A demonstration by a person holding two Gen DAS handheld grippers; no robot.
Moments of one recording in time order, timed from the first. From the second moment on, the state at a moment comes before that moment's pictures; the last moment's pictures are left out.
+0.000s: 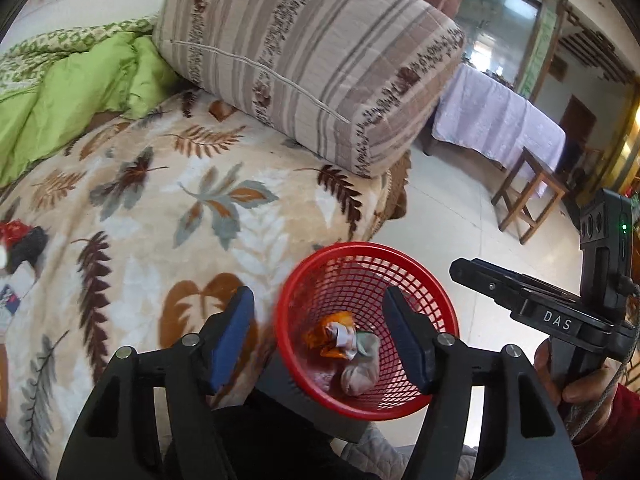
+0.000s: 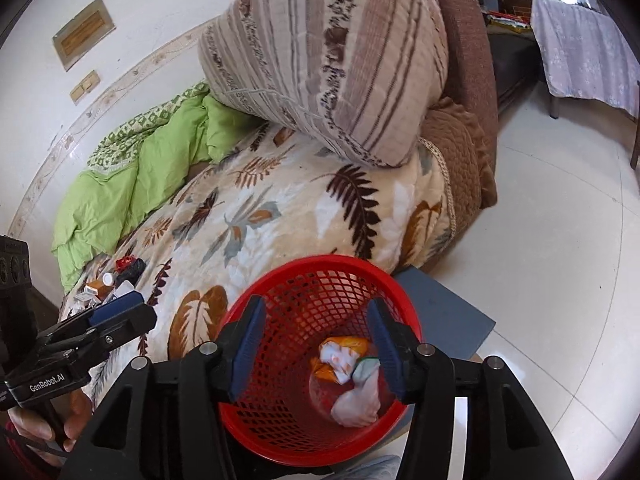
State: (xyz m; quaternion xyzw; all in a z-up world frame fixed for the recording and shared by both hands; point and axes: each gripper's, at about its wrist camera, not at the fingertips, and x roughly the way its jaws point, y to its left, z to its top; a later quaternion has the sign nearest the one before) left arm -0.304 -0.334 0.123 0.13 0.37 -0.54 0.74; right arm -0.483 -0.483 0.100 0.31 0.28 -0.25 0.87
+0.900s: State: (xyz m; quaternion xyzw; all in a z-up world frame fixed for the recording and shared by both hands) left arm -0.134 -0.073 0.080 0.00 0.41 -0.25 0.88; right arm -0.198 -0.293 0.099 0.15 0.37 0.00 0.92
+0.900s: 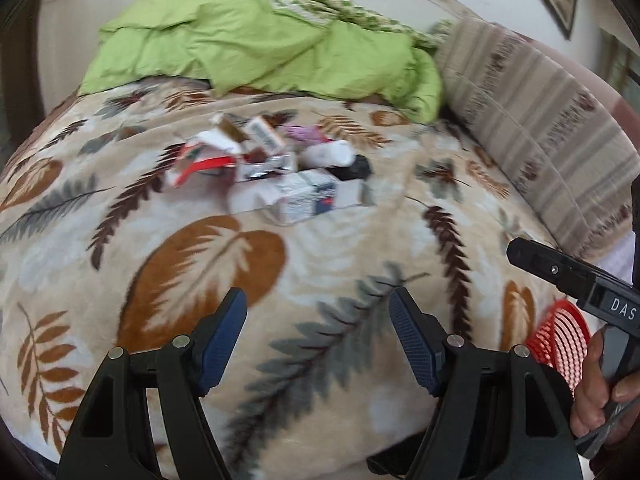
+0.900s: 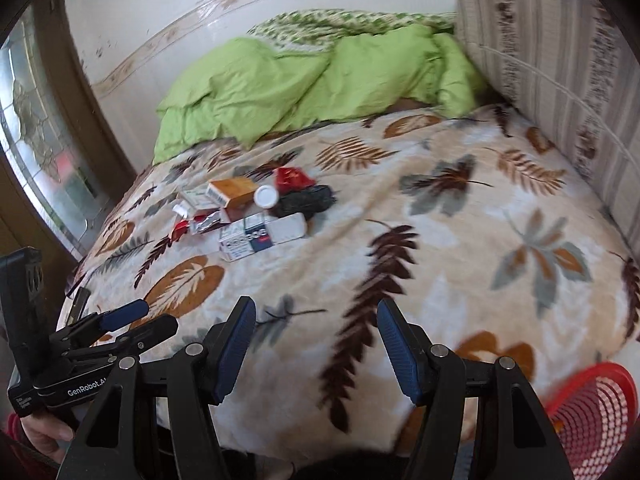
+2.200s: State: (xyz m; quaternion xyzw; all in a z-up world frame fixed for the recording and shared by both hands) left arm -0.081 -0.013 0.052 -0.06 0.41 -0.15 0.90; right arm -0.058 -0.263 0.066 0.17 0.45 0.03 0.88
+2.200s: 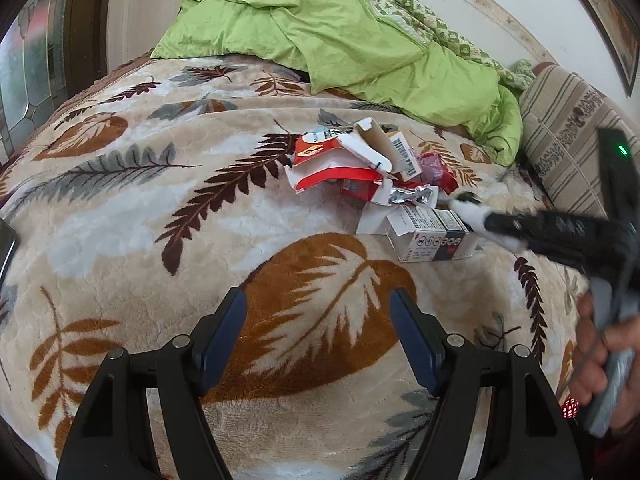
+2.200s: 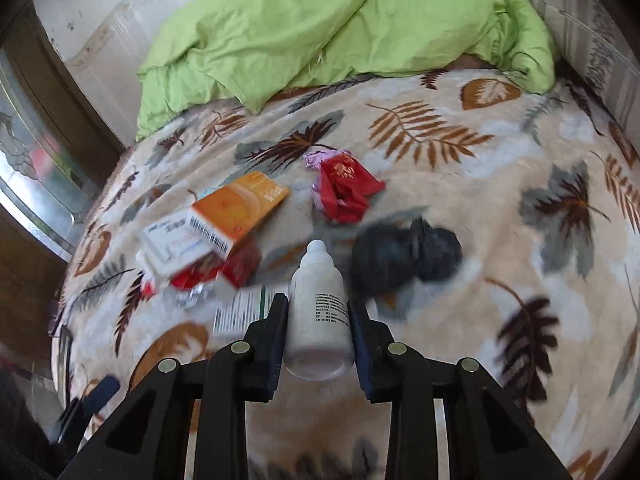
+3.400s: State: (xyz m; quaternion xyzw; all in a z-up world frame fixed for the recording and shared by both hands) left arm -0.081 -0.144 0.035 0.10 0.44 -0.39 0.80; right arm -0.123 -0.336 0.030 0.28 0.45 -0.01 0.85
